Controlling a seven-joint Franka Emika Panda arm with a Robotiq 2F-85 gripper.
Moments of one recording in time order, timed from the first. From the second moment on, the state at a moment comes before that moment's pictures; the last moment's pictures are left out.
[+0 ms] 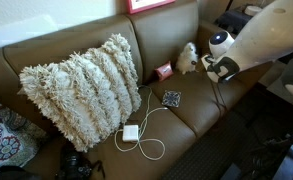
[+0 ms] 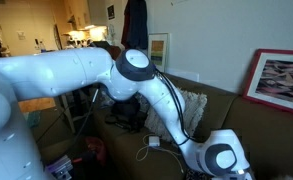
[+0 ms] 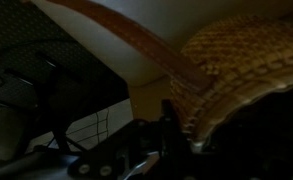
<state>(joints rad) 0.19 1.47 -0.79 -1.51 0.21 2.74 1.87</state>
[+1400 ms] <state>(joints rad) 0.14 1.47 -0.77 -1.46 0.18 2.74 1.89</state>
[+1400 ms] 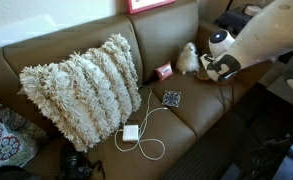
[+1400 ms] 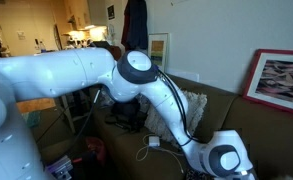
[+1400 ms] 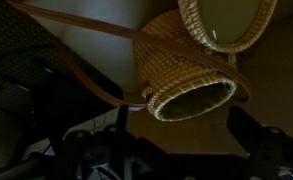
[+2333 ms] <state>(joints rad) 0.14 1.47 -0.76 -1.45 0.14 2.74 1.88</state>
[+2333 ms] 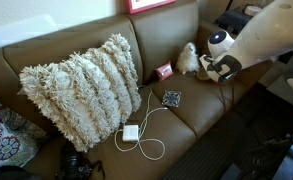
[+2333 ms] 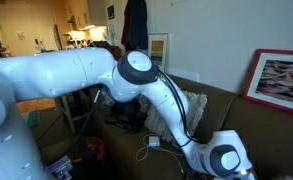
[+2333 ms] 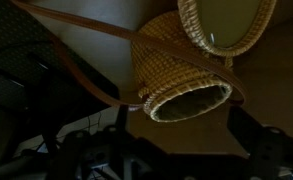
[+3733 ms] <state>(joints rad) -0.29 1.46 -0.36 -1.14 -0.20 3.46 1.17</state>
